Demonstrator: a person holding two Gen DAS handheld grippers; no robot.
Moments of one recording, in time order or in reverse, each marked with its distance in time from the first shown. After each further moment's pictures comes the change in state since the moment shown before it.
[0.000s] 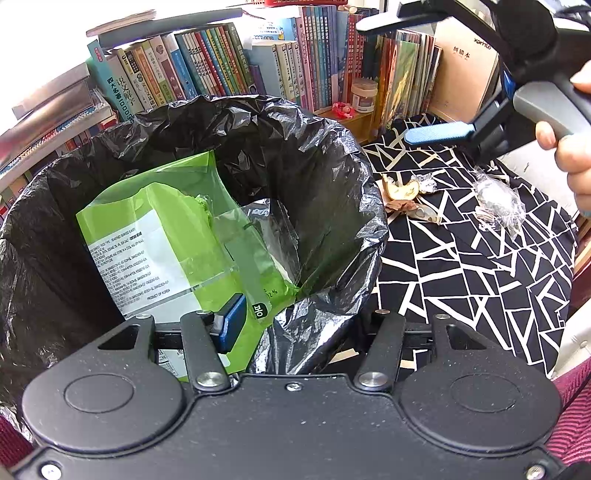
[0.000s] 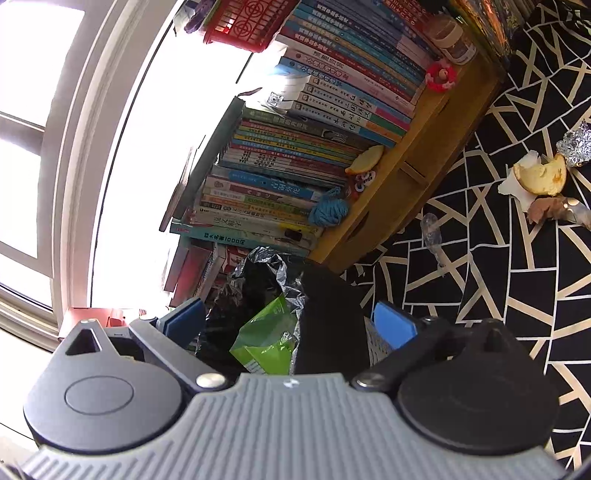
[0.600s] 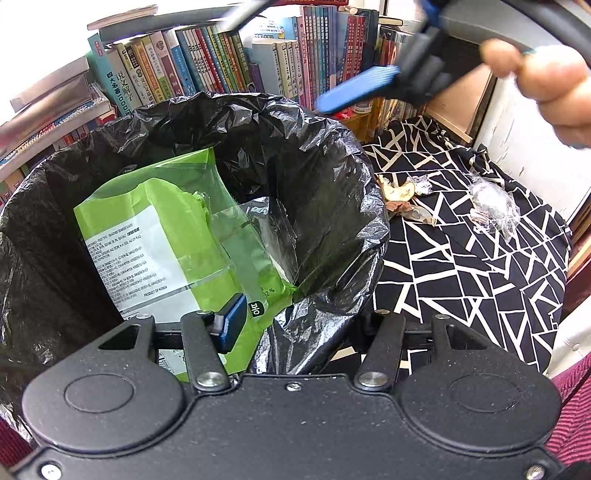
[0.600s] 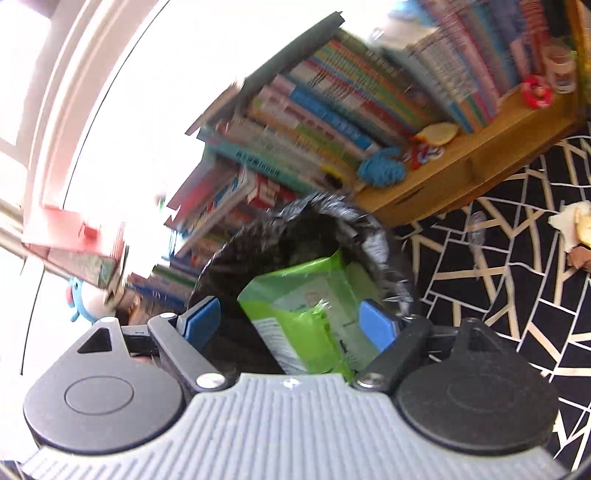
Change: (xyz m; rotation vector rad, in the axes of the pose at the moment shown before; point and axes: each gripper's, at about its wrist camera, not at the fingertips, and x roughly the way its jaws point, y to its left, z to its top) left arm 0.000 0.004 -0.001 -0.013 0.002 -0.025; right arm 0.044 0.103 -0.003 -0.265 0.217 -0.122
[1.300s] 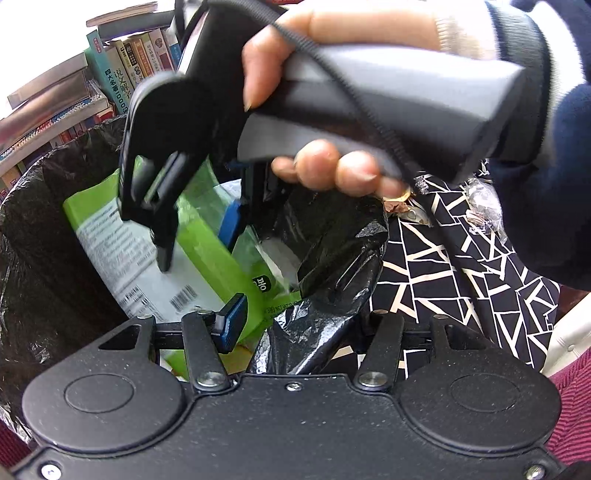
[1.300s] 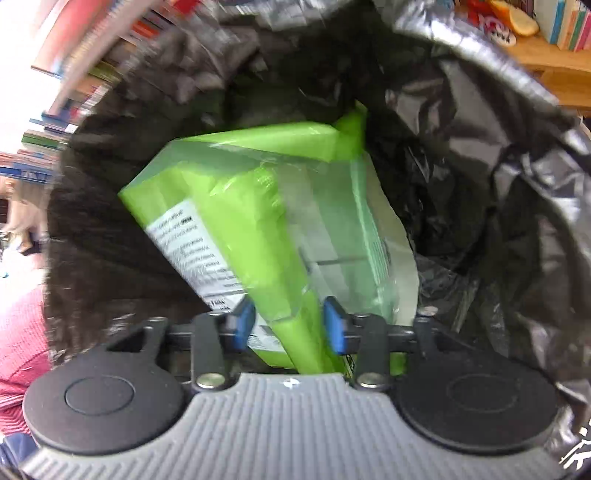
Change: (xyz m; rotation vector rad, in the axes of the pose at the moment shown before) left arm 0.000 0.006 0.002 -0.009 0.003 -0.021; right arm 0.189 0.014 -0.026 -0.155 0.549 -0.290
